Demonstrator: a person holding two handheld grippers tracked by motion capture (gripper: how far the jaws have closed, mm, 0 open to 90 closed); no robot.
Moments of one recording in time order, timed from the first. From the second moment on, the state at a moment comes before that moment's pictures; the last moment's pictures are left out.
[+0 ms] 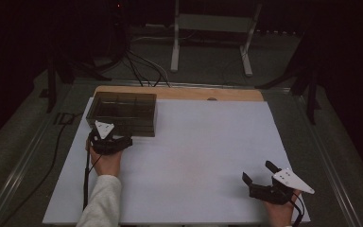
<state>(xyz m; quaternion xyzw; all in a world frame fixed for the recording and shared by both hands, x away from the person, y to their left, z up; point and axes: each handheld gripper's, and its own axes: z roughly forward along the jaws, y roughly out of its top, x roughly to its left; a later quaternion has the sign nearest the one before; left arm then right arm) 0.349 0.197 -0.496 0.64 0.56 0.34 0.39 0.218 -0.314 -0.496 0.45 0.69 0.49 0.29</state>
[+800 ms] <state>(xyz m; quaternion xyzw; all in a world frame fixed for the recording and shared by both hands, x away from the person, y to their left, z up) 0.361 0.186 -0.514 0.64 0.59 0.35 0.35 0.217 -0.314 -0.496 0.44 0.69 0.50 0.29</state>
